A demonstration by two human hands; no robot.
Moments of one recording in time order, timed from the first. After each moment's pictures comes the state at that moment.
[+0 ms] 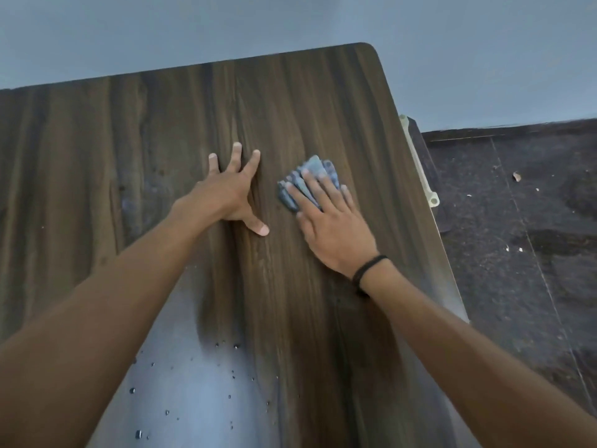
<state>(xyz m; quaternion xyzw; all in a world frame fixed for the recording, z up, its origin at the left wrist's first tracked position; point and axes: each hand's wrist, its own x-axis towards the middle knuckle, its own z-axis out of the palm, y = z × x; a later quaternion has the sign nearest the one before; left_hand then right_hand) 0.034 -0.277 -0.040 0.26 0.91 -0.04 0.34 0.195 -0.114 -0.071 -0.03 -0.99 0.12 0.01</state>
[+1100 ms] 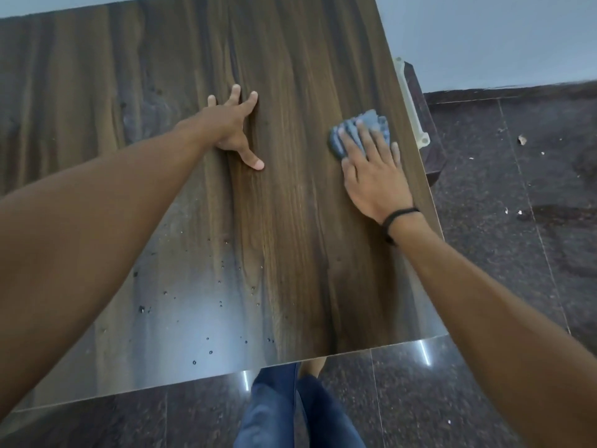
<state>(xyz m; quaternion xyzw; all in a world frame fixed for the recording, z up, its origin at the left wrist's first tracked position) 0.082 -0.281 -0.021 0.22 0.91 -0.04 0.35 0.300 -0.082 -0.057 -0.14 -0.98 0.14 -0.01</state>
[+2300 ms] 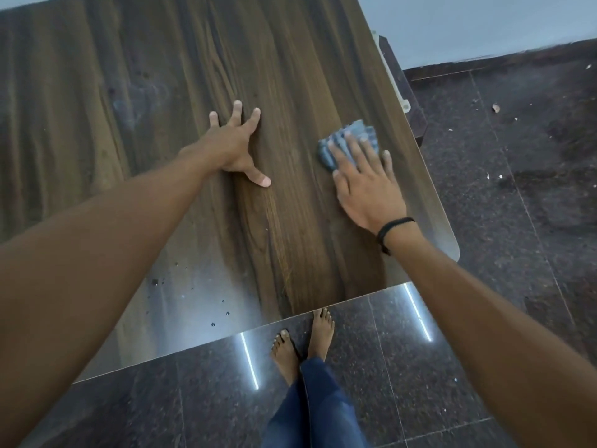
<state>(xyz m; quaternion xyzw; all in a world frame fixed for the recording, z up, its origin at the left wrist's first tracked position) 0.165 -0.307 -0.030 0.28 0.90 -0.05 0.34 0.378 -0.138 -0.057 -0.18 -0.97 0.14 -0.02</state>
